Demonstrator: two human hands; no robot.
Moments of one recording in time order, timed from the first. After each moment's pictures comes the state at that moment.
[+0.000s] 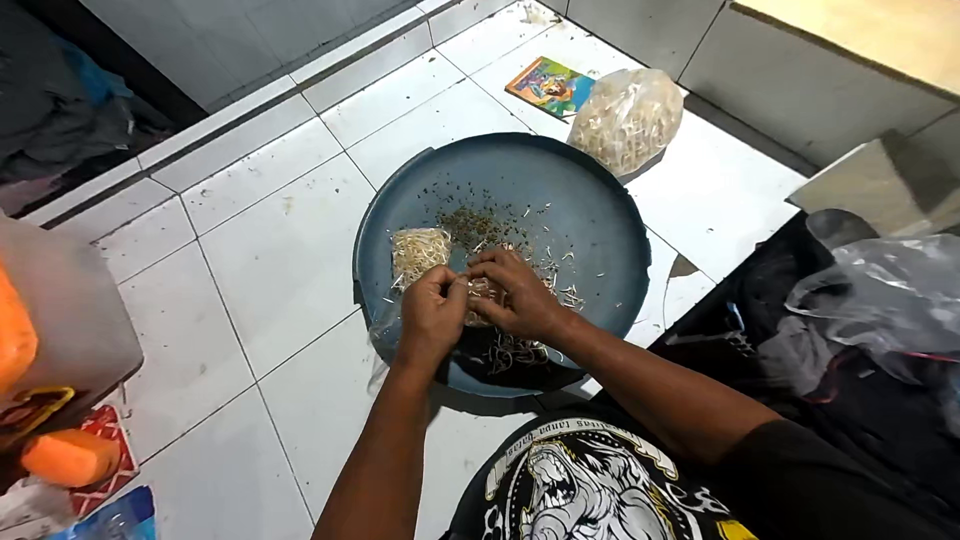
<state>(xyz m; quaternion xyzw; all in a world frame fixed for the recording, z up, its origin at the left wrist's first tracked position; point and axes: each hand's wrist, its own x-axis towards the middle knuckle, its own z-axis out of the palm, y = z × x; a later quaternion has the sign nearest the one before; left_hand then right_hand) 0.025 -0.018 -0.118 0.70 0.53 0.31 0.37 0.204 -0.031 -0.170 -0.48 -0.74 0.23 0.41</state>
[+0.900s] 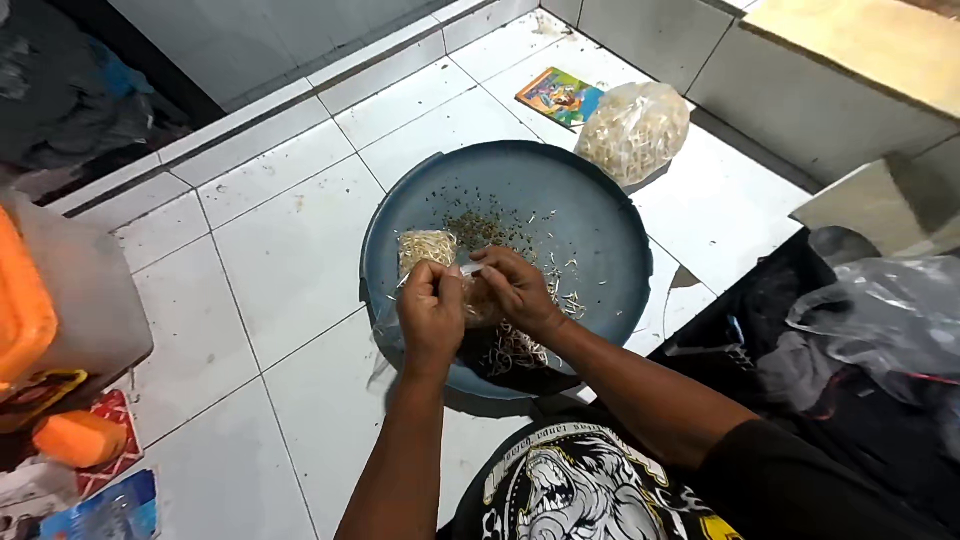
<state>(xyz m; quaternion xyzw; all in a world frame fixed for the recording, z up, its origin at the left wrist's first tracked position) 0.037 -0.031 -0.109 0.63 0.49 0.50 0.34 0.196 -0.022 -0.166 -0.43 -0.65 0.28 0.55</state>
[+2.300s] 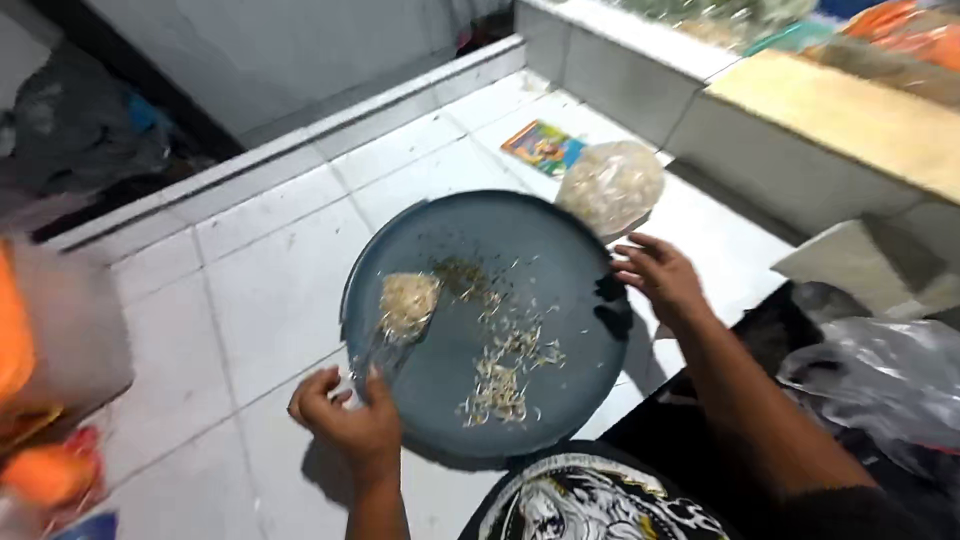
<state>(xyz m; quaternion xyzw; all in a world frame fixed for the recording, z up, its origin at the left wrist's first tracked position) -0.007 -0.071 -0.152 0.58 0.66 0.48 0.03 0.448 -0.022 -0.159 -0.61 -0.38 0.43 0.55</state>
